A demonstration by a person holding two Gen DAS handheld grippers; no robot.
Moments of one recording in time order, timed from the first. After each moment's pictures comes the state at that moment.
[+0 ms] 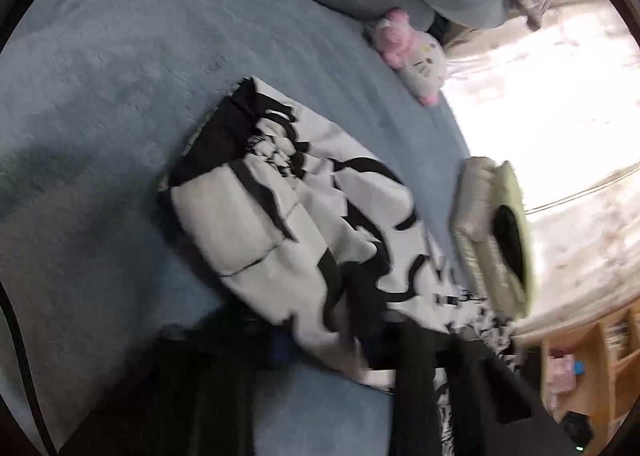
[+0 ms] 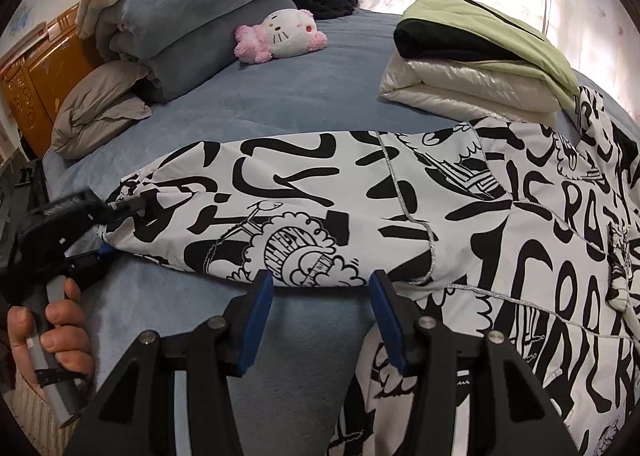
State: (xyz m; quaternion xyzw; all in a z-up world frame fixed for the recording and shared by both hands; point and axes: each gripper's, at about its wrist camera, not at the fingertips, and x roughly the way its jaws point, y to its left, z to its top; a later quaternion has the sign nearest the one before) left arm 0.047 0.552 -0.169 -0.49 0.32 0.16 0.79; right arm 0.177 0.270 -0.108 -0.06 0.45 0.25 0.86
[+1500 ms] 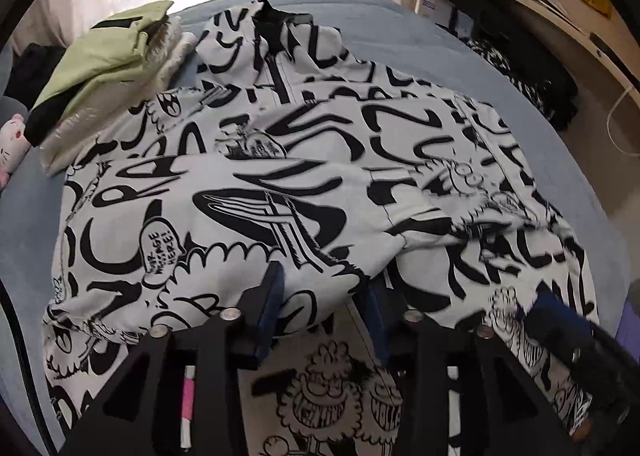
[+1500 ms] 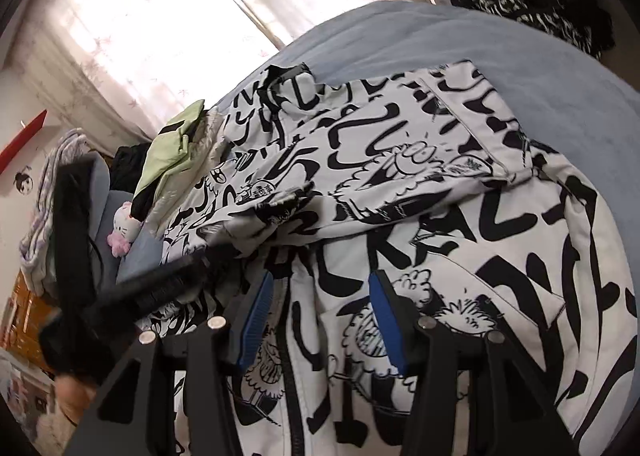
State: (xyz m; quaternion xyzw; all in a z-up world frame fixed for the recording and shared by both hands) left arm 0.151 -0.038 -0.063 0.05 0.49 -0.15 0.86; right arm 0.079 -0.202 -0.080 0.28 0.40 0.03 0.87
